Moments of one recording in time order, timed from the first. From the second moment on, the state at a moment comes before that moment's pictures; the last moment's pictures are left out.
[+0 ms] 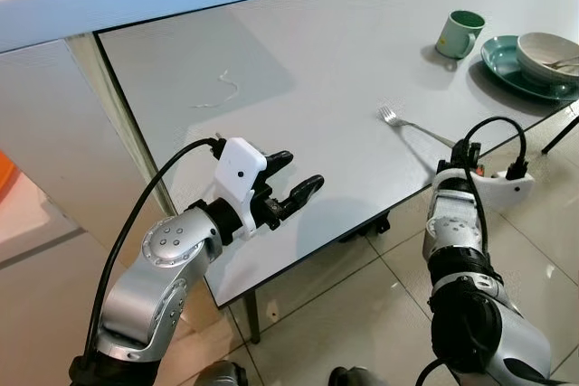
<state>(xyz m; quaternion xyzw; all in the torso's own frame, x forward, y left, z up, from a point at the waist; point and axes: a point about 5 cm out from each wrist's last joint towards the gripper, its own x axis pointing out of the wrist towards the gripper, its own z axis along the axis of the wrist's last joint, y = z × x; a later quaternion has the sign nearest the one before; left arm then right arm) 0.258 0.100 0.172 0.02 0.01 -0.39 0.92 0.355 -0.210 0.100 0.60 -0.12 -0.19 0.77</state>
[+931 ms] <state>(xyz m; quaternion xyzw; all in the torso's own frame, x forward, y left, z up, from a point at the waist) 0.259 0.097 0.179 0.04 -0.01 -0.40 0.92 0.360 -0.201 0.097 0.60 -0.10 -0.19 0.77</state>
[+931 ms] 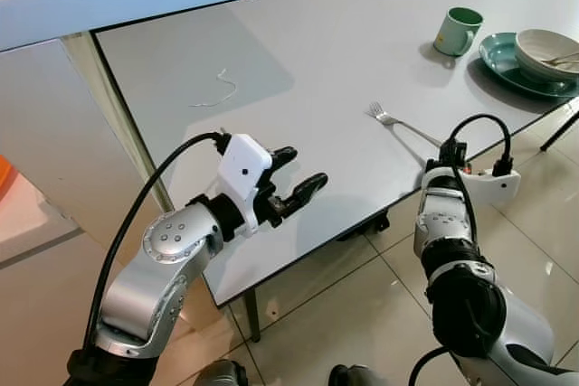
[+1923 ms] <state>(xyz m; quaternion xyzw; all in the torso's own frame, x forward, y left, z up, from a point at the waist) 0.259 0.096 0.182 0.05 -0.01 -0.41 0.91 0.364 -0.194 0.100 0.48 -0.05 -0.18 0.86</state>
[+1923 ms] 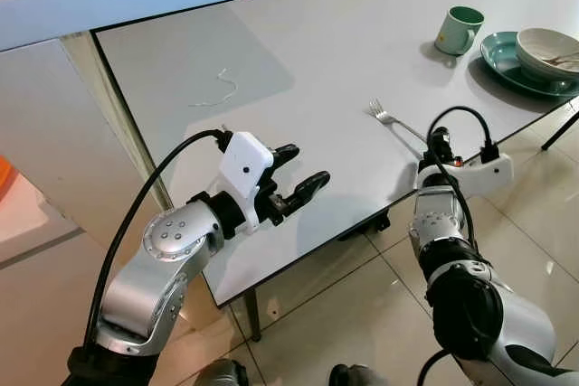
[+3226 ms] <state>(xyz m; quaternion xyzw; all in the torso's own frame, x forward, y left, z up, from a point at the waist) 0.261 0.093 0.188 0.05 -0.03 -0.42 0.90 0.369 -0.182 0.092 0.09 0.12 -0.12 0.98</state>
